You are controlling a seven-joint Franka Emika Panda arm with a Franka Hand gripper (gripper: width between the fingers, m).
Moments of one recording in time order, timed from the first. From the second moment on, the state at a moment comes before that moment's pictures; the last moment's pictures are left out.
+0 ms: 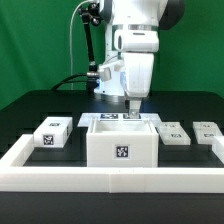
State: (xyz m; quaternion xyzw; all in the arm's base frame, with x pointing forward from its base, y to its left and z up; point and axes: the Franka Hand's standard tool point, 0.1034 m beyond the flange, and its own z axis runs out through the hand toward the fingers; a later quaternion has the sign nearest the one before) arm 0.440 -0.008 0.051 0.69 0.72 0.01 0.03
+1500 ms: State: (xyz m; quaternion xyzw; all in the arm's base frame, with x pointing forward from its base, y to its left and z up) arm 0.443 0.000 0.021 0.71 0.70 0.00 0.02
